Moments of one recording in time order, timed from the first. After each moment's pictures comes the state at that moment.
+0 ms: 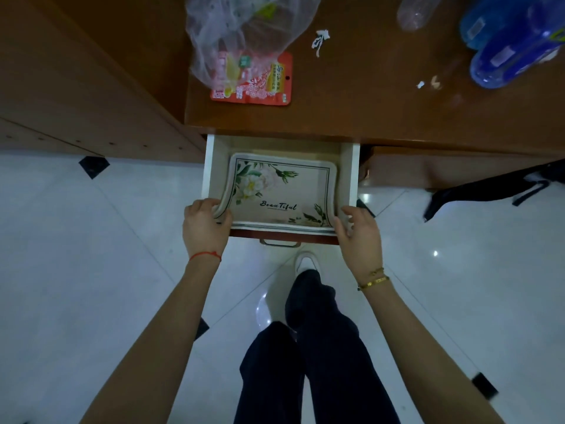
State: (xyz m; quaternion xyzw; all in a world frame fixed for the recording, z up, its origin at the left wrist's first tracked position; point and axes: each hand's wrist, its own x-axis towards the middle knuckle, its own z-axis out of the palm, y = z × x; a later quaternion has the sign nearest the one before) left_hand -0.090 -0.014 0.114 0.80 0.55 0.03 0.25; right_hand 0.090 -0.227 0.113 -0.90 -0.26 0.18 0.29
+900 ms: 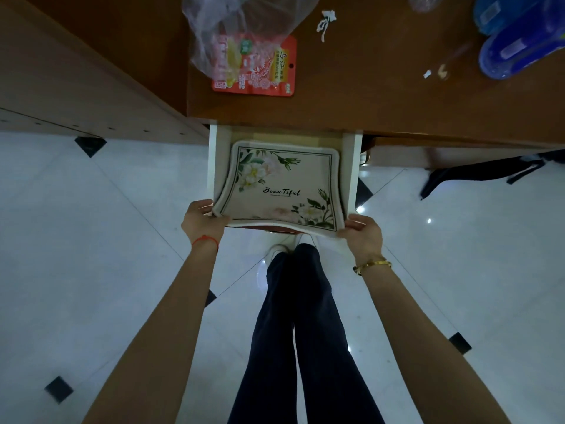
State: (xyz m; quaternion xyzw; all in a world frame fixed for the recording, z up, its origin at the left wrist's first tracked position) left_hand -0.090 0.001 0.145 0.56 0.72 0.00 0.42; right_hand 0.092 -0.222 0.130 -0.82 0.18 0.39 0.38
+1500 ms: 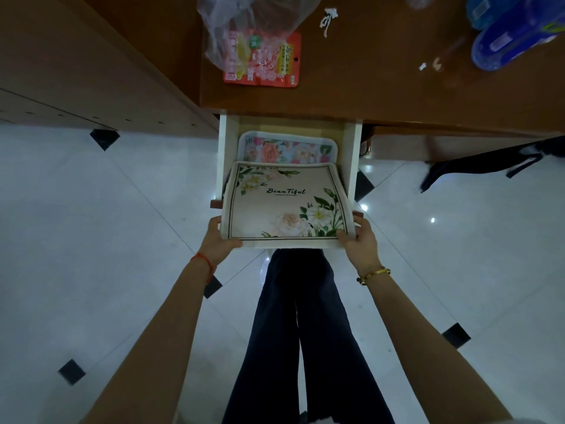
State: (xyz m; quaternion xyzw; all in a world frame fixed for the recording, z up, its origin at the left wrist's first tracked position) left_hand -0.153 -0.041 0.168 0.51 0.60 -0.13 0.60; right_hand 0.051 -0.262 0.159 -0.82 0.05 0.42 0.39
